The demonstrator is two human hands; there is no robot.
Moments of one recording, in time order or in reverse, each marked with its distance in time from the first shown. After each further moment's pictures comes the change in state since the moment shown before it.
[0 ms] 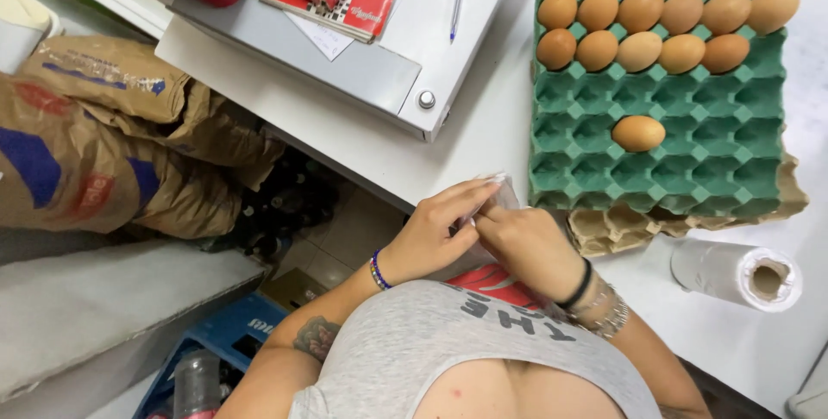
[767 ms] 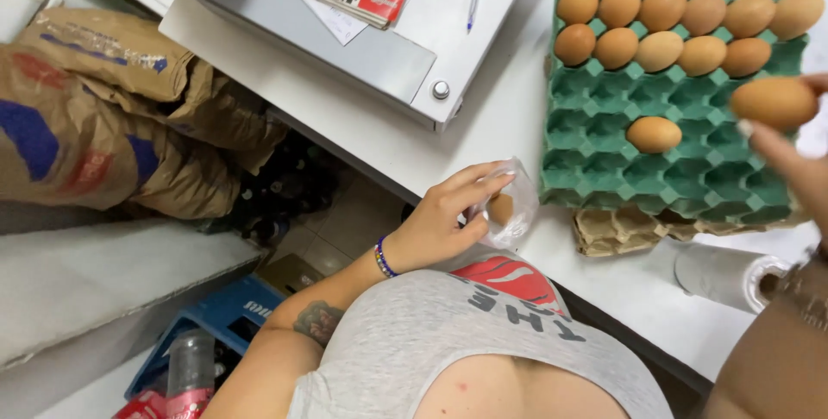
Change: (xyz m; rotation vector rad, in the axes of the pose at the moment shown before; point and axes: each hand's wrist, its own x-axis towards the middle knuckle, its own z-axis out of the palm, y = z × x) left_hand -0.001 0.000 -0.005 -0.003 -0.060 -0.098; right_hand -0.088 0.162 -0.139 0.278 0.369 0.467
